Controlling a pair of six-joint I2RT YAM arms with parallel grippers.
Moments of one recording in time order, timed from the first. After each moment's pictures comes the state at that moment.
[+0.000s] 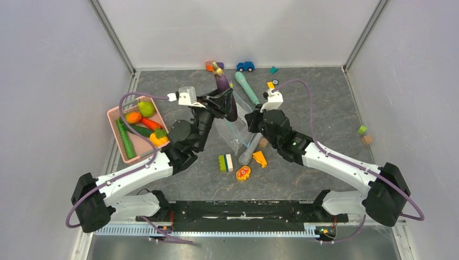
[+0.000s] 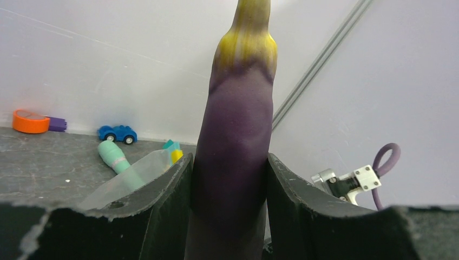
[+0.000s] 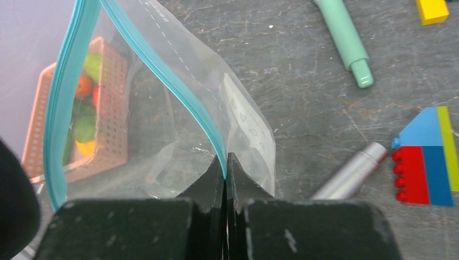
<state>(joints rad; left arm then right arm) -0.92 1.11 0.82 0.68 -0.55 -0.37 0.84 1.26 0.90 0.07 0.40 0.52</state>
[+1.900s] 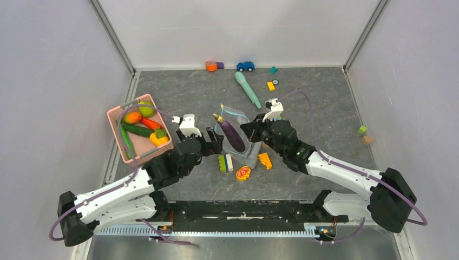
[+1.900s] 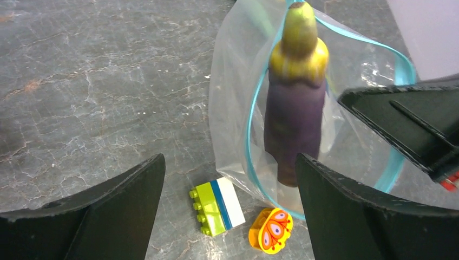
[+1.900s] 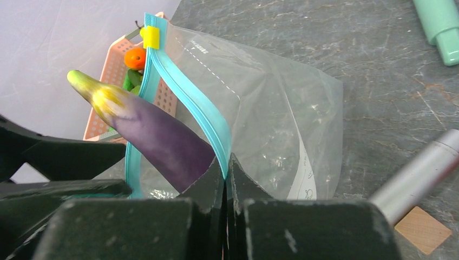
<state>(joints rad) -1.00 0.82 0.66 -0.23 -0.63 -0.66 0.84 1.18 0.69 0.29 0.20 0.60</state>
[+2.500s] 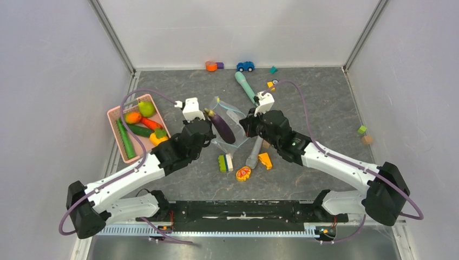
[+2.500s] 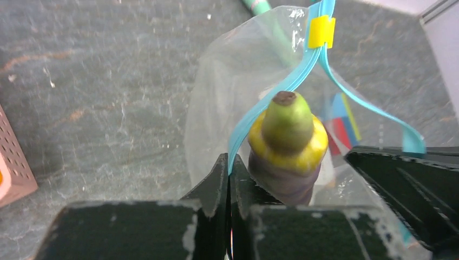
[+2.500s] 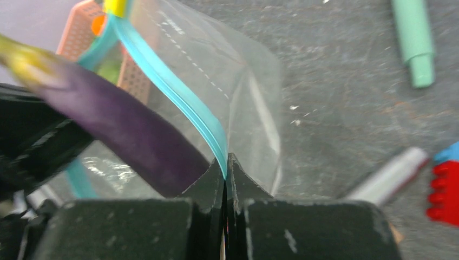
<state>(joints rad) -0.91 1.04 0.83 -0.26 -0.71 -0.64 0.84 1.24 0.82 0.14 0.18 0.43</state>
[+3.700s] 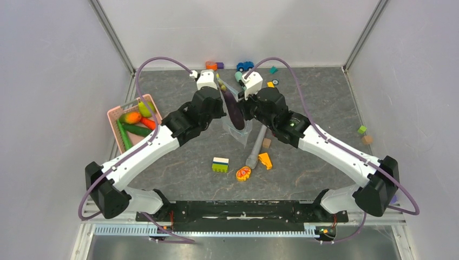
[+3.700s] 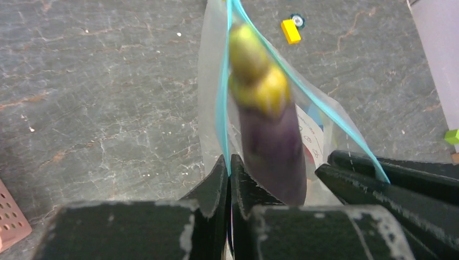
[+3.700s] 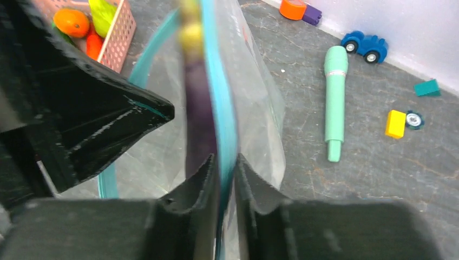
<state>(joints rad) -0.79 1.32 1.28 -0.44 -0.51 -0.54 0.82 1.38 1.24 -0.15 0.19 0.08</state>
